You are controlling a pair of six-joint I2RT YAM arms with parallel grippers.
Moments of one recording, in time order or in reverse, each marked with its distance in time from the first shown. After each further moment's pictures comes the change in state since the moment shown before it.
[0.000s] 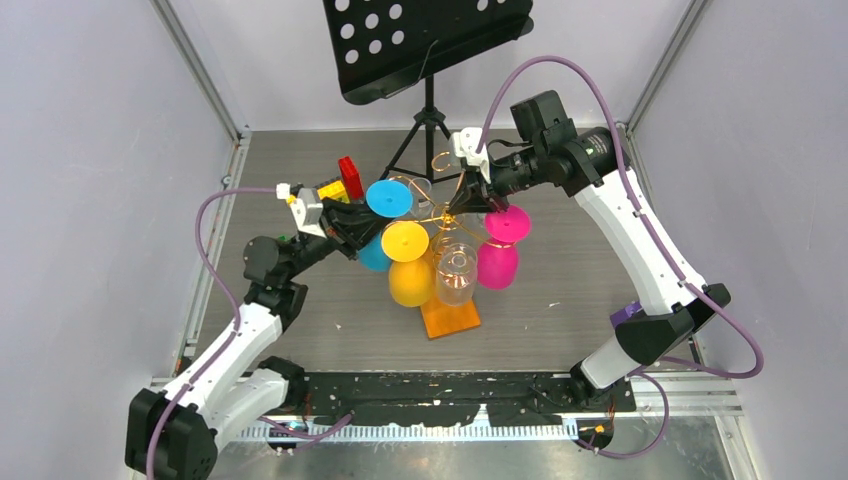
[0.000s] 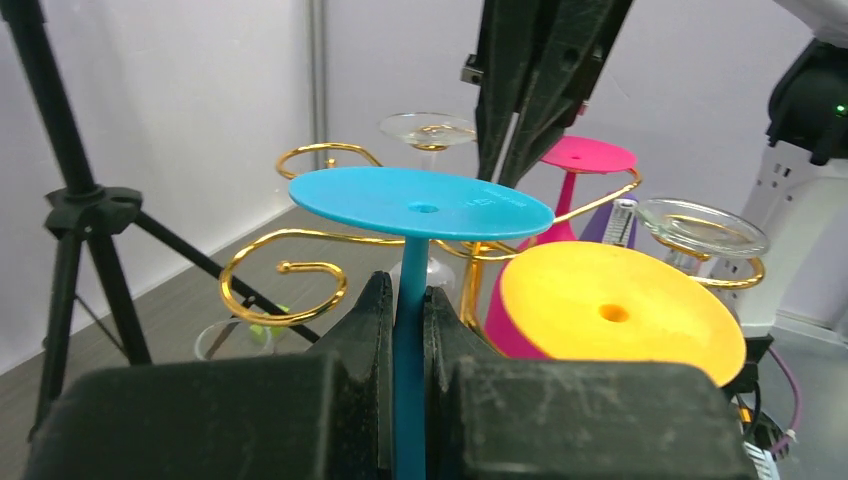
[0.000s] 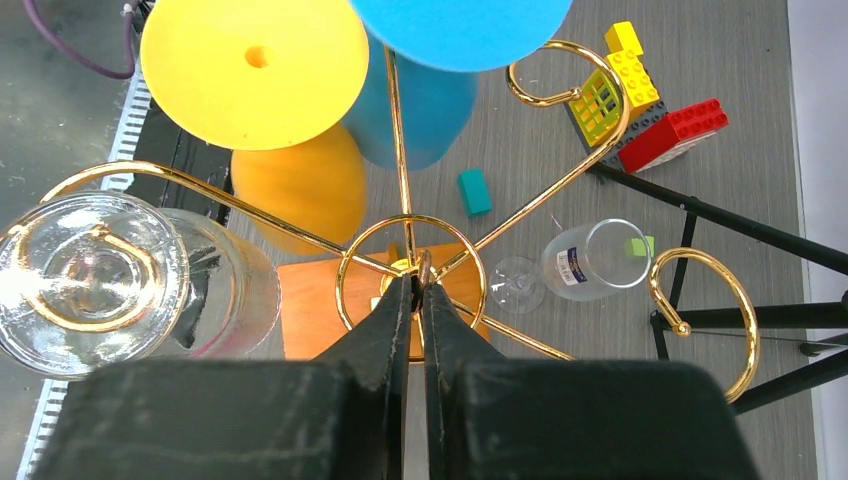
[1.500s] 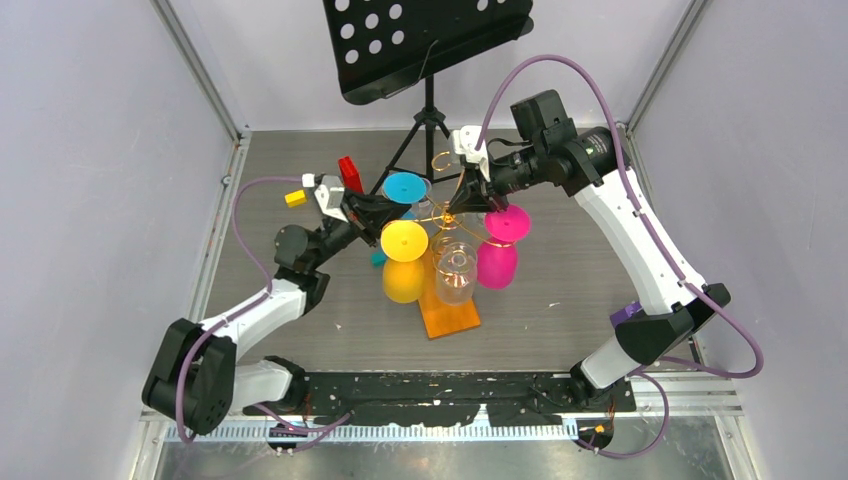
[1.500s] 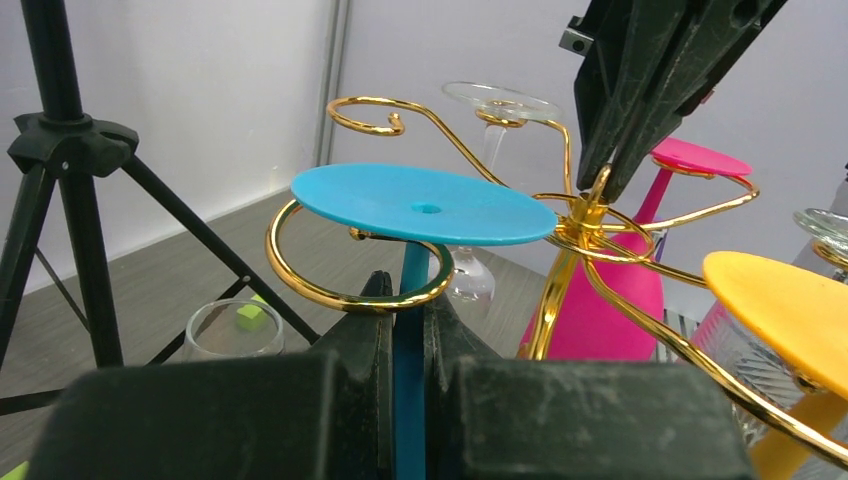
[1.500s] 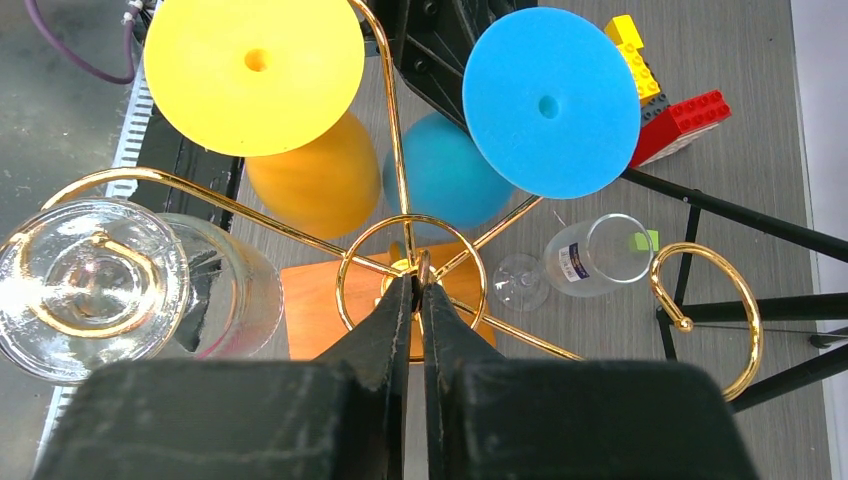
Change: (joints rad) left arm -0.054 0.306 -0.017 0.297 -0.098 -0.081; right arm 0.000 0.001 0.000 0.009 0.007 0.035
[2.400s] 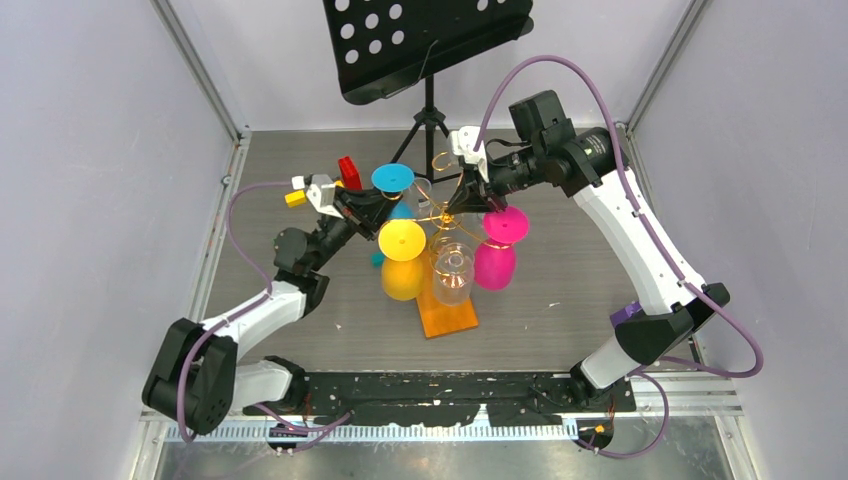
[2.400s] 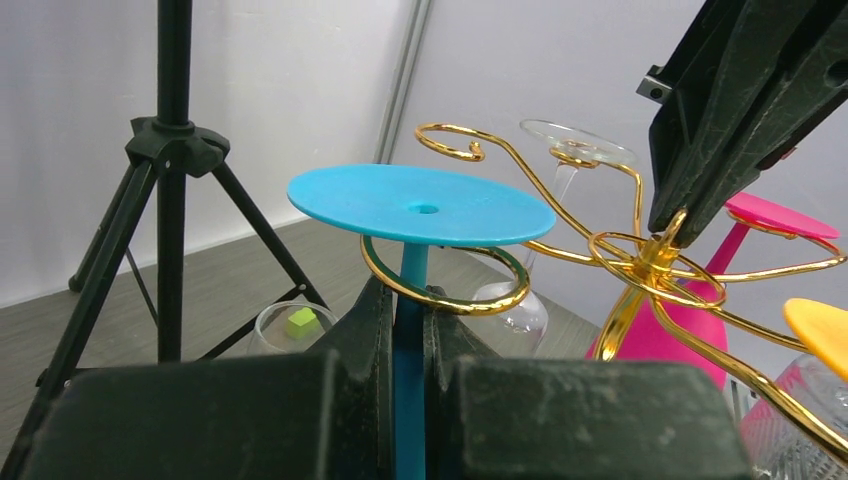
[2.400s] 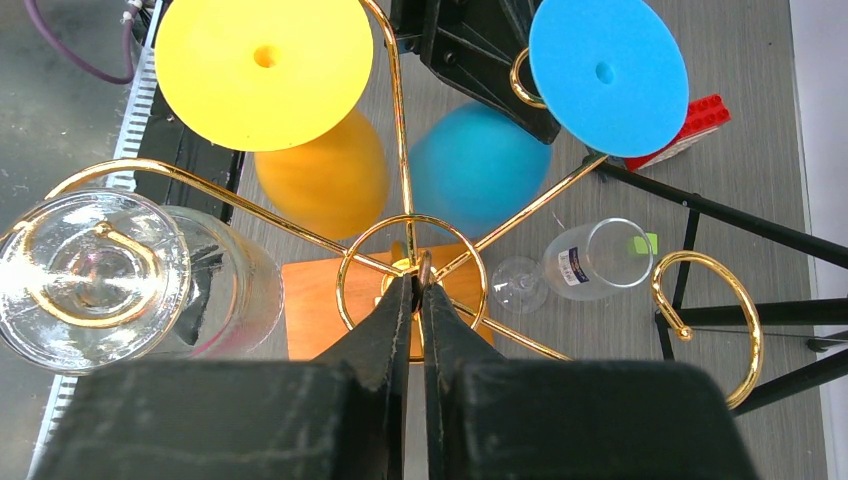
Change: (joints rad) left arm 0.001 0.015 -0.018 0.035 -0.155 -0.006; right arm 0.000 0.001 0.000 0.006 0.004 0.000
